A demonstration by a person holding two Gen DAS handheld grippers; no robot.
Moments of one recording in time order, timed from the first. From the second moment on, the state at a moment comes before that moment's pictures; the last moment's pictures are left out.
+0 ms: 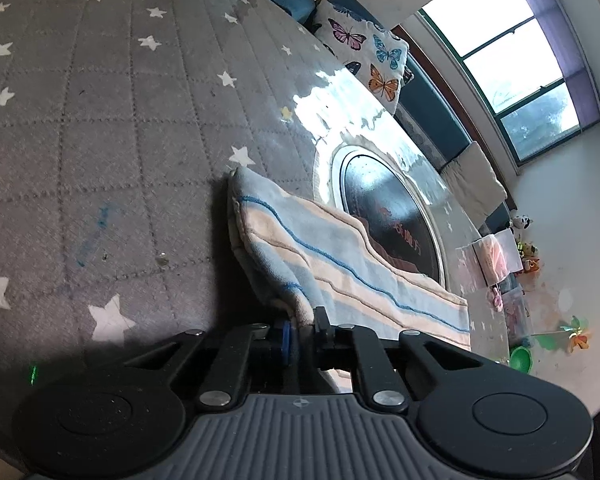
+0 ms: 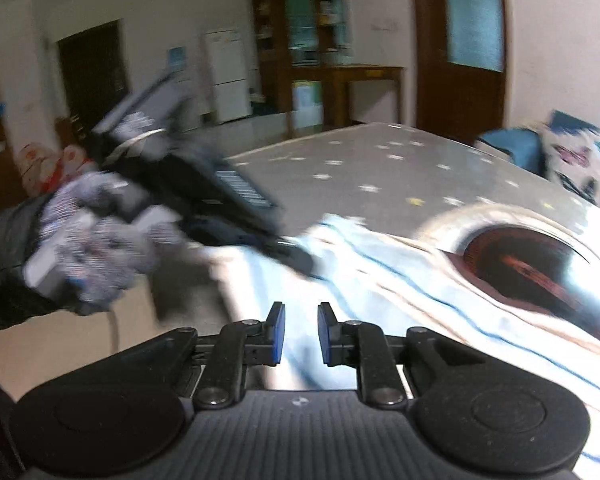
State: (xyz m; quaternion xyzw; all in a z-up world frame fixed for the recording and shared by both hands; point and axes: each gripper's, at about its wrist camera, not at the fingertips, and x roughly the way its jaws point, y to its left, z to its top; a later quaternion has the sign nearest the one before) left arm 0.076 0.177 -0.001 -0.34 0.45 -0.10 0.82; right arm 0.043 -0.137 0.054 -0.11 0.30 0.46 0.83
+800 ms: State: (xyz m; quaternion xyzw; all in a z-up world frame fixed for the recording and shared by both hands) left arm 0.088 0.128 0.070 -0.28 0.41 -0.15 0.86; right arm 0.132 -0.161 -0.006 -0.12 0.32 0.27 0.90
